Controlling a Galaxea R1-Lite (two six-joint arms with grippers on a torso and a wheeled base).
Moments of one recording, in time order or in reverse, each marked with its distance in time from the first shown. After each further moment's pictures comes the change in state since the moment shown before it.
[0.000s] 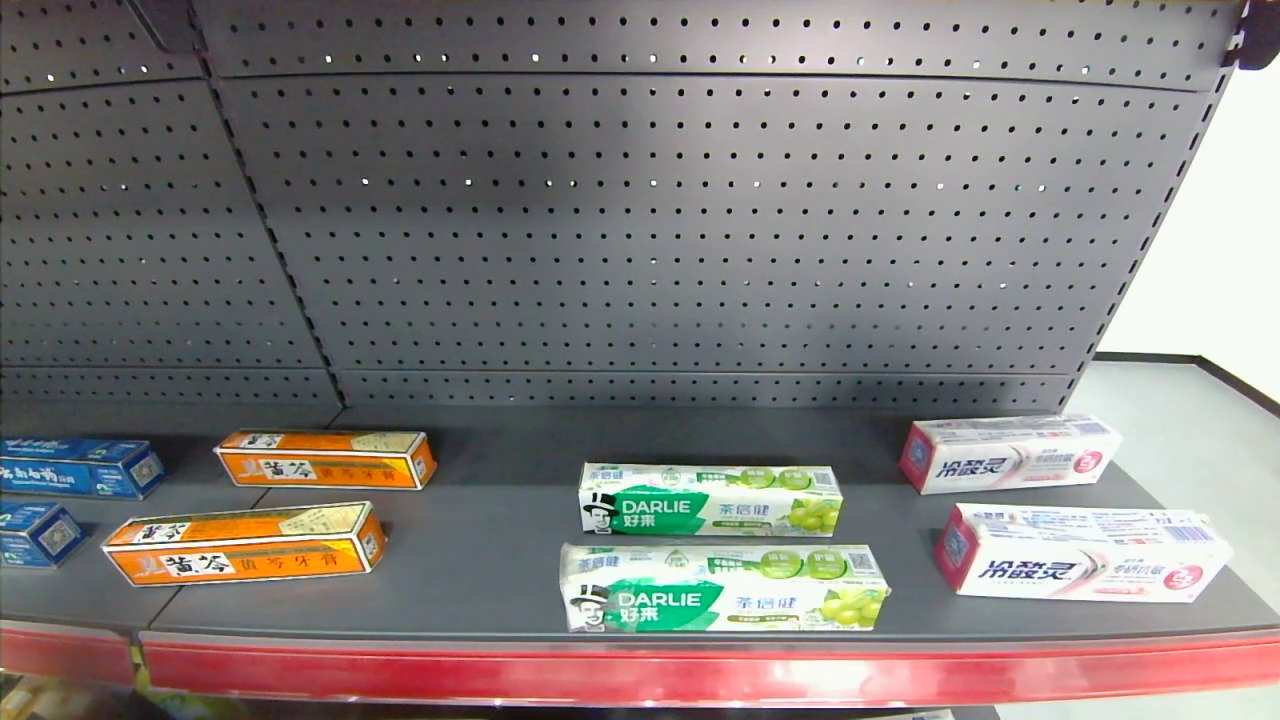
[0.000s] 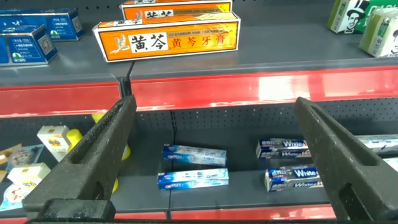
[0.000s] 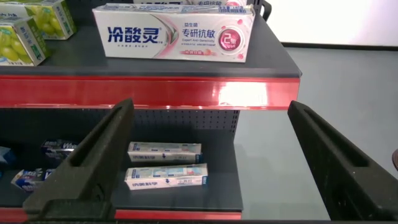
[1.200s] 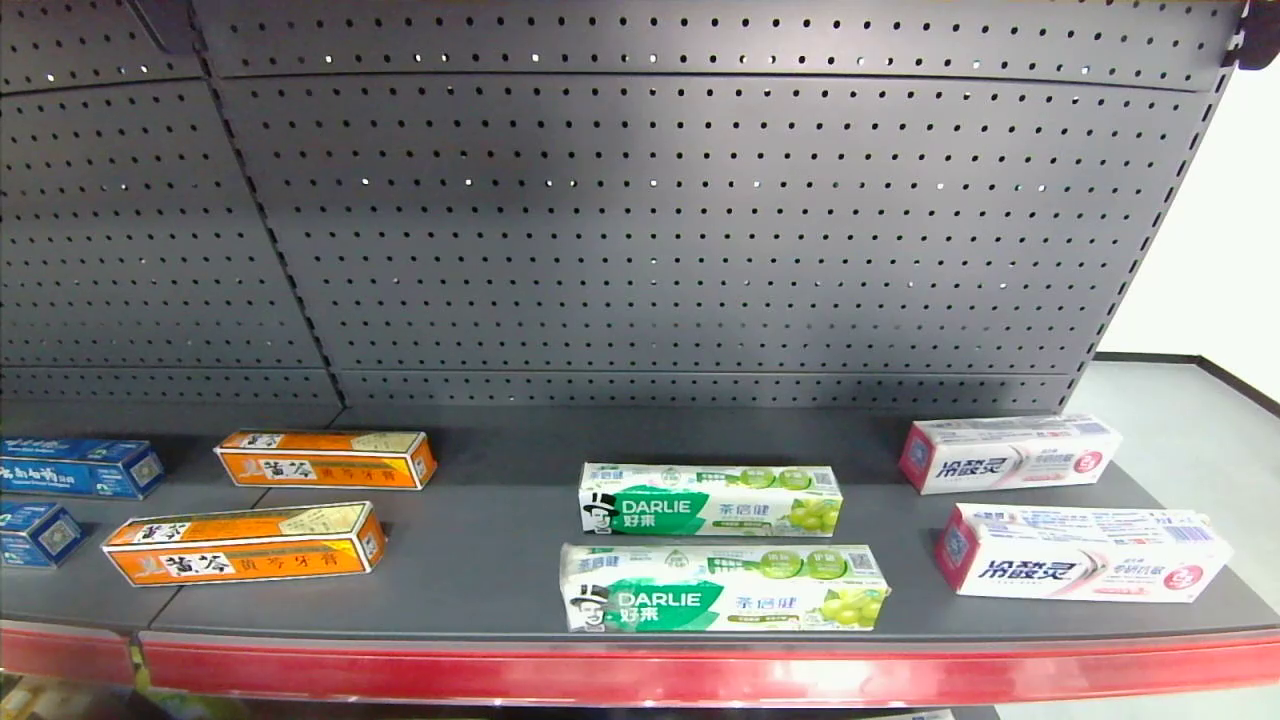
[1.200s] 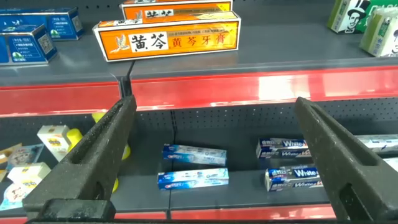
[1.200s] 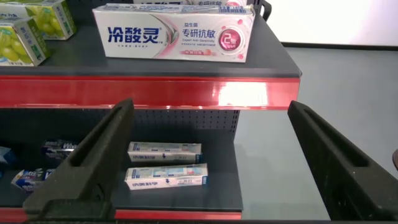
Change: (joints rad) left arm 0.000 0.001 0.000 0.001 0.000 0.000; right arm 0.001 0.000 0.000 0.000 0.000 0.001
